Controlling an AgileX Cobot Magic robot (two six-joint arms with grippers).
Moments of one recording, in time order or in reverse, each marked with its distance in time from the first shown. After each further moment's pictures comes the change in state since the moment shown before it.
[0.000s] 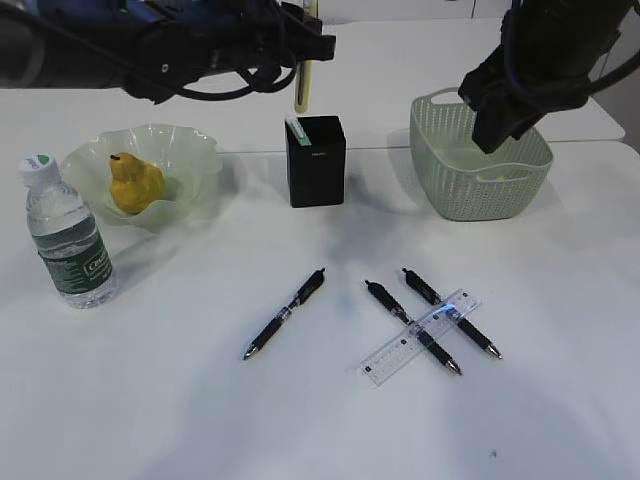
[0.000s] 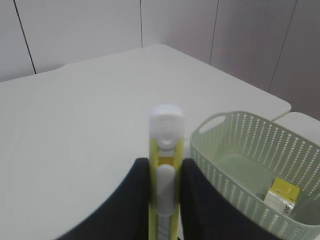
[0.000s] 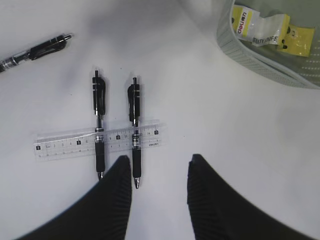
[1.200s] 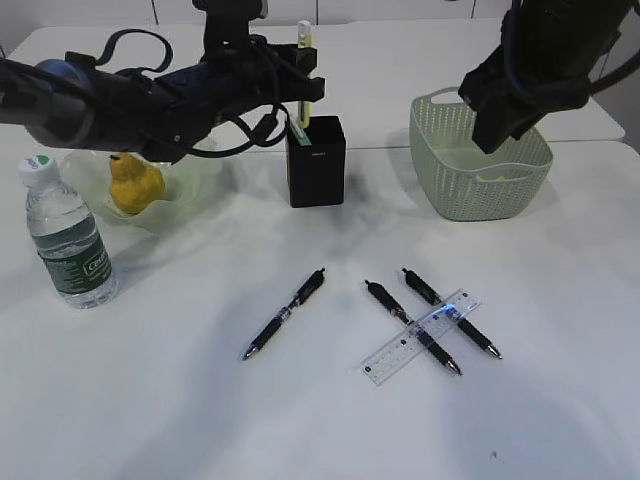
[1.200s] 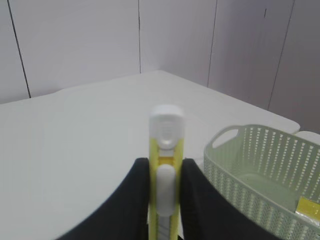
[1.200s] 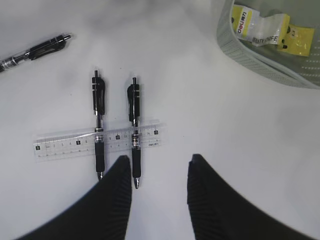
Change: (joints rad) left arm 0.065 0.170 0.000 0.008 -0.333 0.023; right arm 0.000 0.000 0.000 0.000 0.000 0.000
